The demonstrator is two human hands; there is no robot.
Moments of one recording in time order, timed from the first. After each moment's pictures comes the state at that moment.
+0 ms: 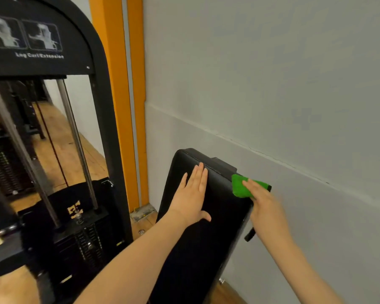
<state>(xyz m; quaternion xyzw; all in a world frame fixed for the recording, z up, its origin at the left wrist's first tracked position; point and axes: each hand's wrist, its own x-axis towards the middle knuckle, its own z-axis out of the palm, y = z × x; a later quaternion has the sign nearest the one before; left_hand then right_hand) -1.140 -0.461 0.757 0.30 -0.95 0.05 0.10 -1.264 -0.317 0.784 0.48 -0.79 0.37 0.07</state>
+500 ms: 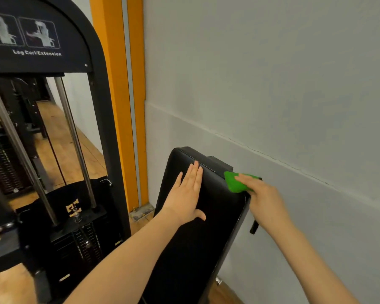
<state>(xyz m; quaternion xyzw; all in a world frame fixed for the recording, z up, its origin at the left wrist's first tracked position) -1.143 -0.465 0.753 0.31 -0.95 0.04 0.10 -1.285 -0.327 0.800 0.52 -0.79 0.33 0.03</state>
